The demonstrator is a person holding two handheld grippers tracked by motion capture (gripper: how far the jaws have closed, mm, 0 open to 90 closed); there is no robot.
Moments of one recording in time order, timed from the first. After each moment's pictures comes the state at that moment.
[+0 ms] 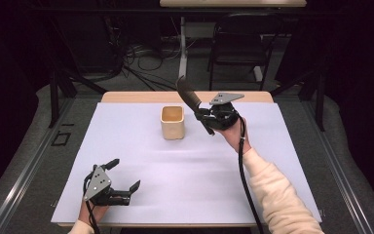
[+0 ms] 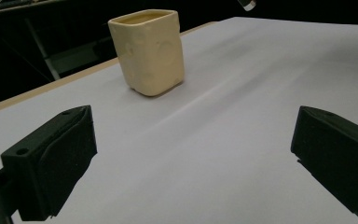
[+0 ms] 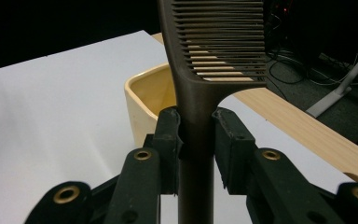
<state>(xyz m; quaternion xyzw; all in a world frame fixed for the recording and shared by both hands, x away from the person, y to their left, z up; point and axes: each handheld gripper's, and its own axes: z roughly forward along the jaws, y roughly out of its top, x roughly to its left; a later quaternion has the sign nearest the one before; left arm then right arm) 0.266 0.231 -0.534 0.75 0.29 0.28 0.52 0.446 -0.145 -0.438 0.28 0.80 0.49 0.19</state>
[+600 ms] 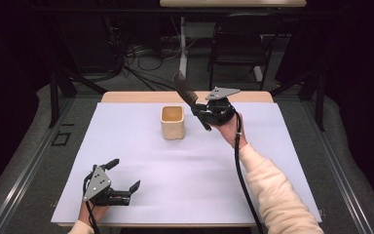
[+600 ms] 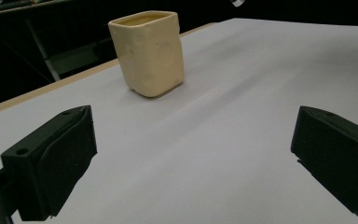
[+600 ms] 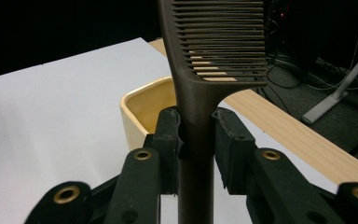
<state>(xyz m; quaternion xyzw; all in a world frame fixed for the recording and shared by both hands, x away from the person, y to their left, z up) 0.266 0.232 -0.534 0.75 0.29 0.28 0.53 0.455 -0.135 -0.430 0.28 0.80 0.49 0.20</state>
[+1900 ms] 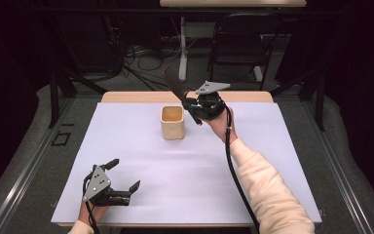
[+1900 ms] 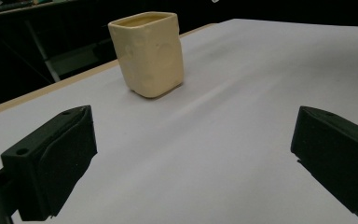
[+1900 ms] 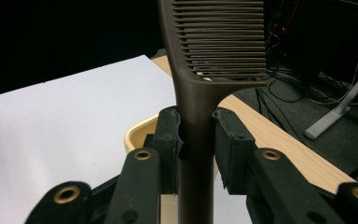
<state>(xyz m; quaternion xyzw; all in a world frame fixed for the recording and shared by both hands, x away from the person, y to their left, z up) 0.265 0.232 -0.533 0.75 0.29 0.28 0.53 0.467 -0.108 -0.421 0.27 0.80 0.50 0.21</state>
